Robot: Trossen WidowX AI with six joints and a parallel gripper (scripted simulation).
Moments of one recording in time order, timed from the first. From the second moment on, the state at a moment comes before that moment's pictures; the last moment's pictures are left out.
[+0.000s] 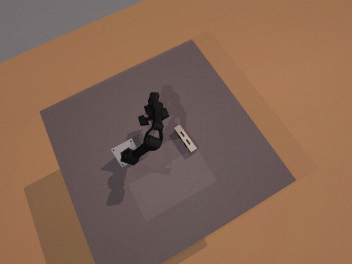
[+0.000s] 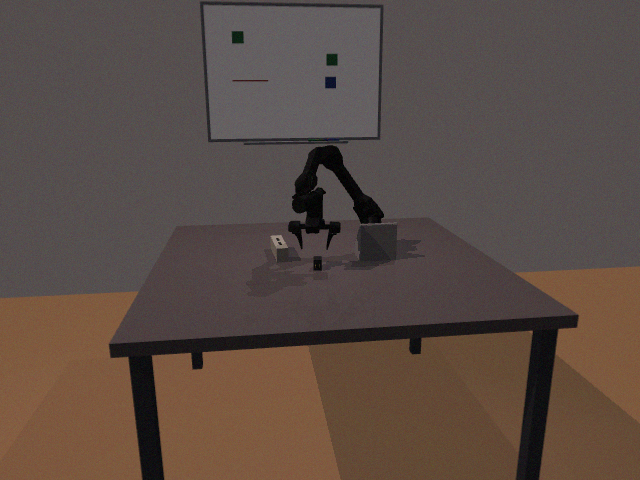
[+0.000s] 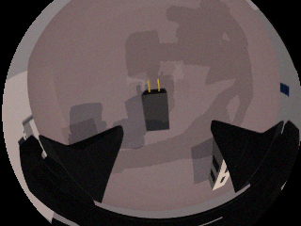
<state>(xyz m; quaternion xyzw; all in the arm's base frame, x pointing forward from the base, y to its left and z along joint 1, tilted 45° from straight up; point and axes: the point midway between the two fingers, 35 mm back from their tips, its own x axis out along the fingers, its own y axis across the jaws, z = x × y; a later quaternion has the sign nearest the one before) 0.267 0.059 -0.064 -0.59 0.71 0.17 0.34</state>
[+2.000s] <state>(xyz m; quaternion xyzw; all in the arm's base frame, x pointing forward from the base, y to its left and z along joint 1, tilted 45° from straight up) 0.255 0.019 -0.111 -0.59 0.72 0.18 0.33</state>
